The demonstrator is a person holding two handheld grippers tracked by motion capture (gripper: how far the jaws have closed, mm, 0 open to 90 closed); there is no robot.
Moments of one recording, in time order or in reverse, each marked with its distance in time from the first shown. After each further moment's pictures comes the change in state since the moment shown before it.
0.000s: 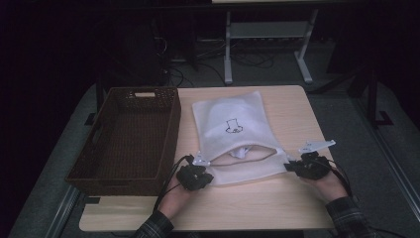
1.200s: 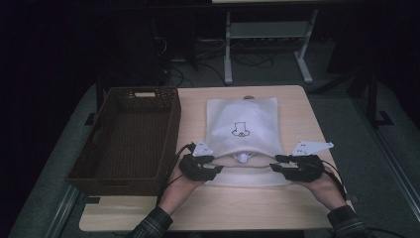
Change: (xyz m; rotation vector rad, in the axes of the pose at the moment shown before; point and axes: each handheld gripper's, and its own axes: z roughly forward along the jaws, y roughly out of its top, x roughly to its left) left arm -0.010 0.040 -0.020 -0.175 0.006 0.052; right arm 0.037 0.030 -0.014 -0.184 0.066 -0.128
